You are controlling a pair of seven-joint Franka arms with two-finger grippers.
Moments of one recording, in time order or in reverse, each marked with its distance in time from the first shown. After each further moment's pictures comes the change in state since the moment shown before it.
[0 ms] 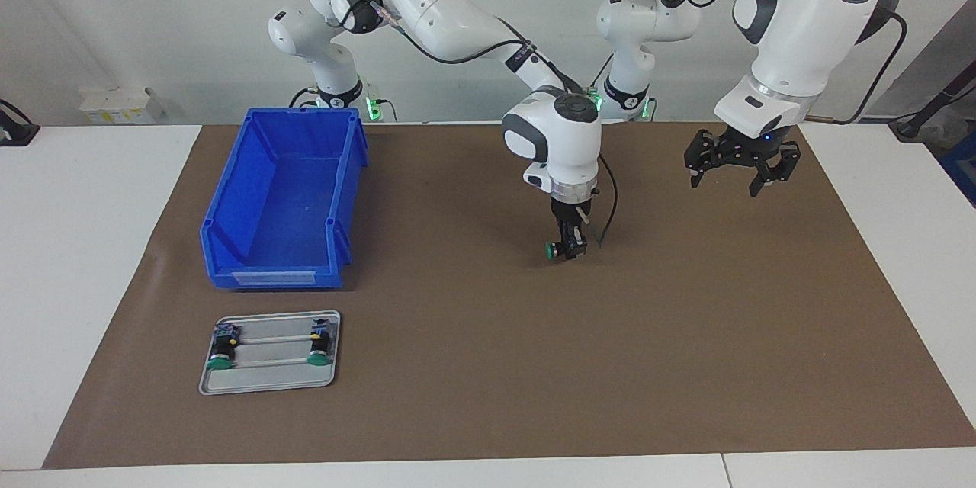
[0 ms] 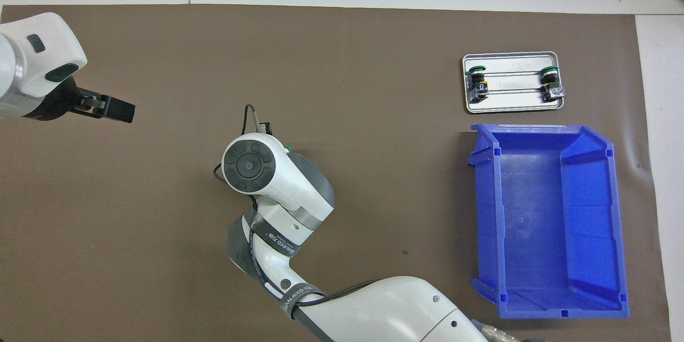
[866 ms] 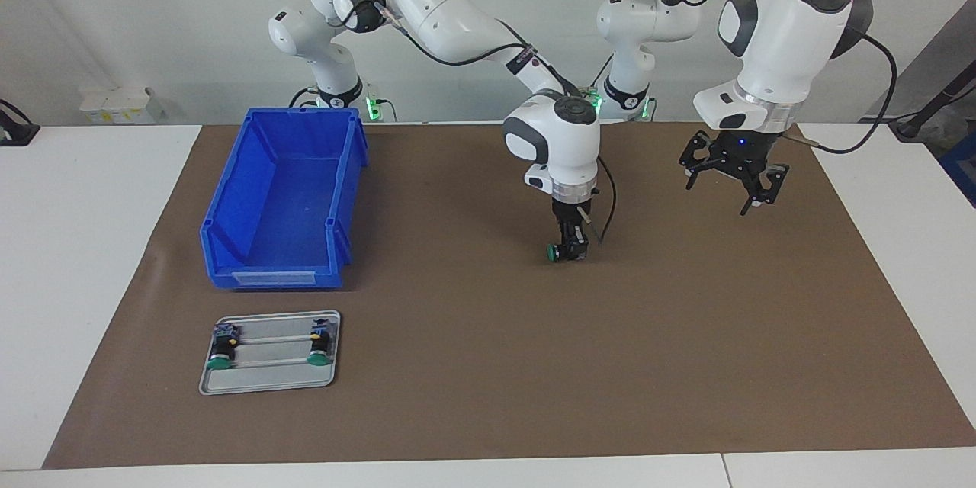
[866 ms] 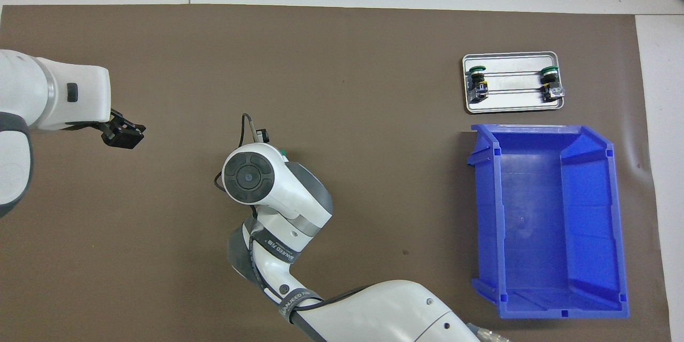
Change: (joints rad) left arm -0.001 -0.057 0.005 -0.155 0.000 0.180 0.558; right arm 0.008 -0.012 -0.006 -0.040 -0.002 0.052 -0.046
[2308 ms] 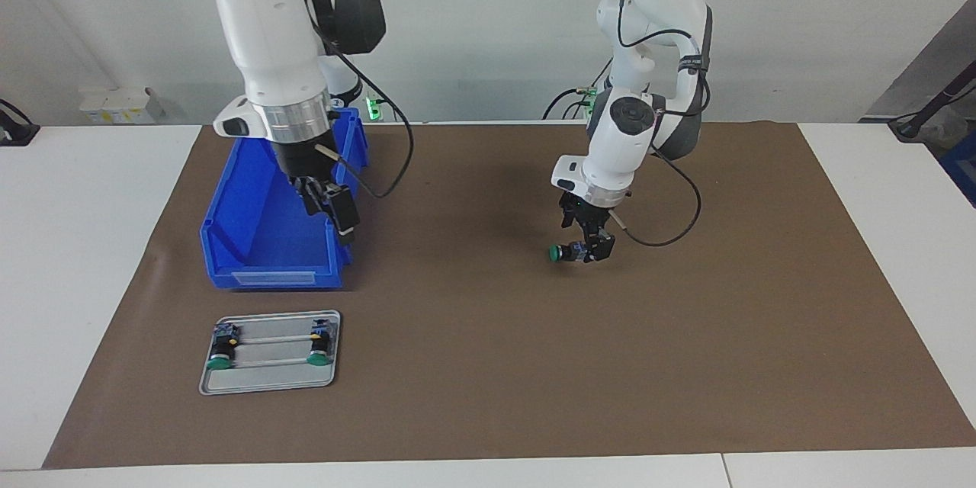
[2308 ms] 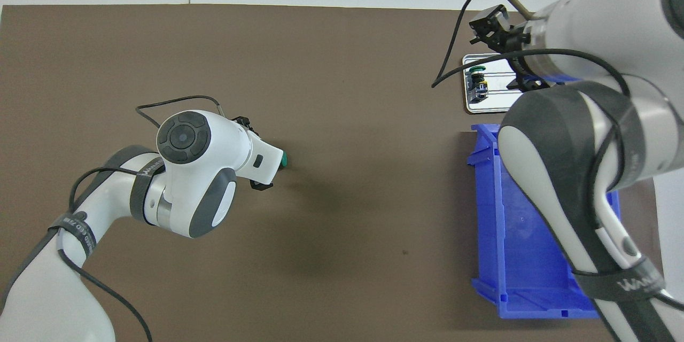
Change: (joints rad) left arm -0.297 0.241 -0.012 -0.265 -0.109 0.446 0.137; right arm -0.587 -0.560 -0.007 -0.140 0.009 -0.413 -1.253
